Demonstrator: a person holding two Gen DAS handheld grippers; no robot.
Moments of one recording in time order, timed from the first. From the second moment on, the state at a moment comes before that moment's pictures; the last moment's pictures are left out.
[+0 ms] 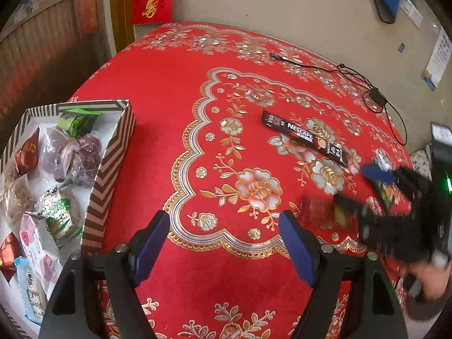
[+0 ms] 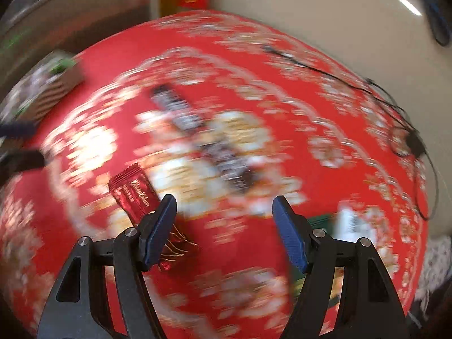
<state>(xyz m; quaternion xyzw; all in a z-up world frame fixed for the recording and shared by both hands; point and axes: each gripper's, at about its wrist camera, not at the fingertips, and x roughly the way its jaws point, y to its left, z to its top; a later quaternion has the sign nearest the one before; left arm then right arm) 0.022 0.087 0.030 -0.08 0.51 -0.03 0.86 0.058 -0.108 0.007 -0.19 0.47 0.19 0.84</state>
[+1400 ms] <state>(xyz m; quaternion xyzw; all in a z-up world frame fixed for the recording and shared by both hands) 0.021 -0.021 0.011 0.07 0.49 -0.10 0.86 0.027 -0.176 0.045 -0.01 0.43 0.21 0.88</state>
